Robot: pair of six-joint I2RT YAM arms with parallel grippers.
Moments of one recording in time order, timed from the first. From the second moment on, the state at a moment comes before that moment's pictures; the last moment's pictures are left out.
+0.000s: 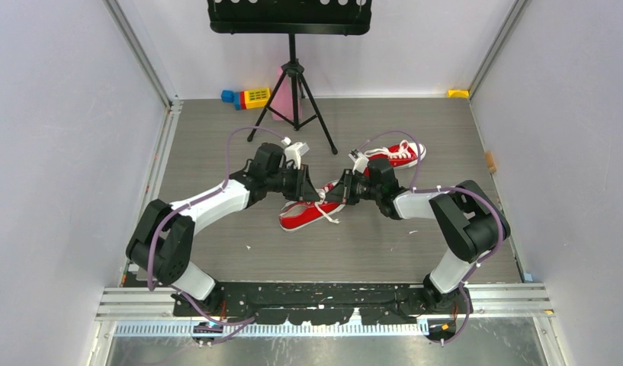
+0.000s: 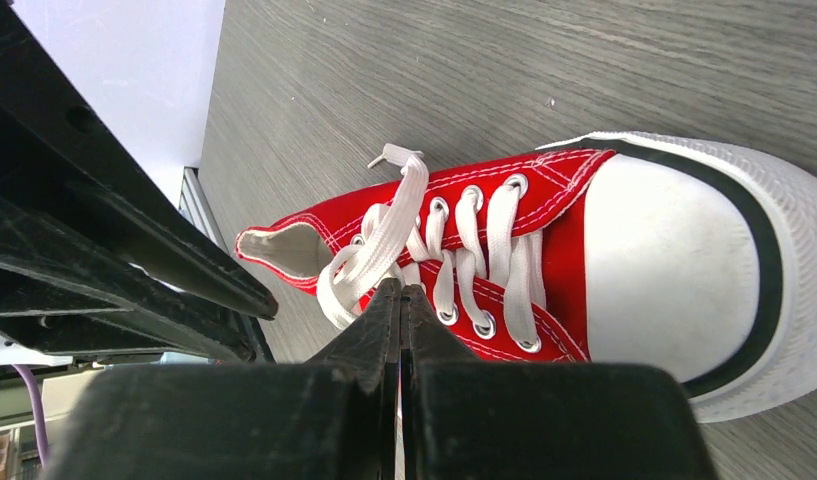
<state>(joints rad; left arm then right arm) -0.55 1.53 0.92 -0.05 0.56 -0.44 0.48 1.68 0.66 0.54 -0.60 0.70</state>
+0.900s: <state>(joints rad) -0.56 1.64 0.93 0.02 0.57 -0.48 0.48 1.68 0.66 0.54 -0.60 0.69</state>
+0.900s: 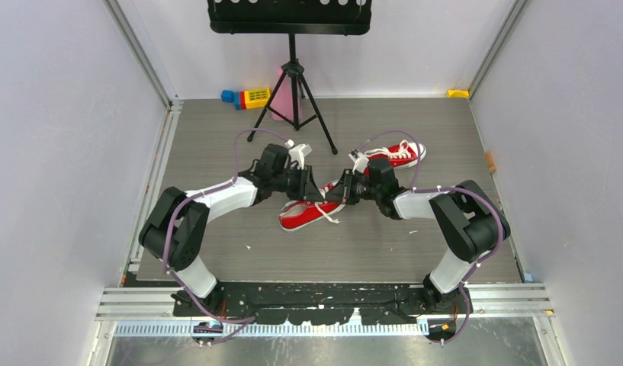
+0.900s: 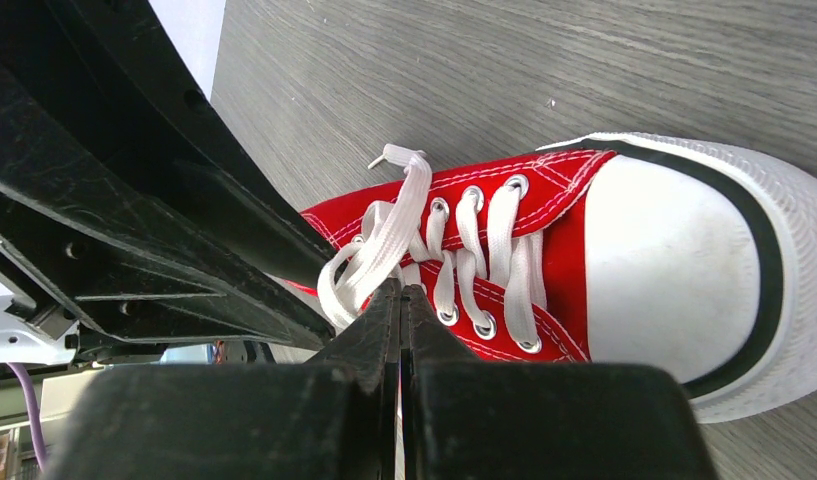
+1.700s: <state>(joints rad) -0.56 1.68 0.96 0.03 0.54 -0.49 0.48 1.68 0.66 0.54 -0.60 0.69</state>
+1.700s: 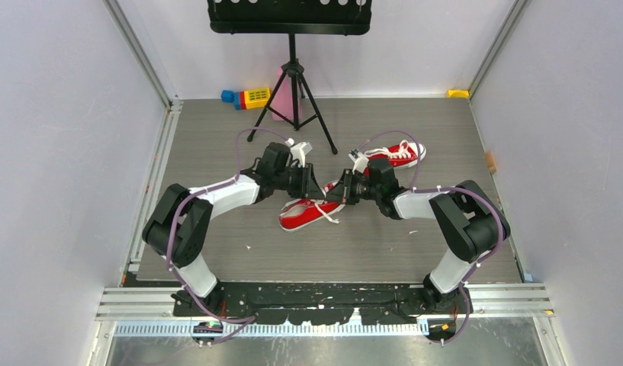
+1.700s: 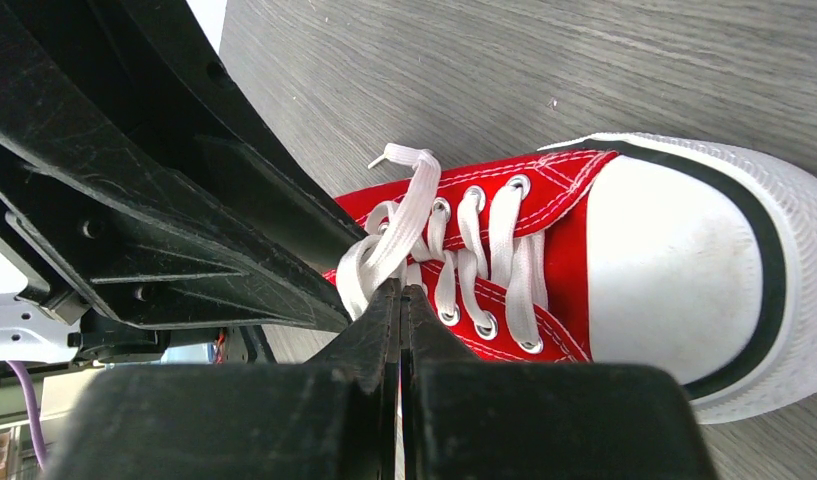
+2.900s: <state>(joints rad) -0.56 1.70 1.15 -0.40 0.53 -0.25 0.48 1.67 0.66 0.48 -0.54 0.67</state>
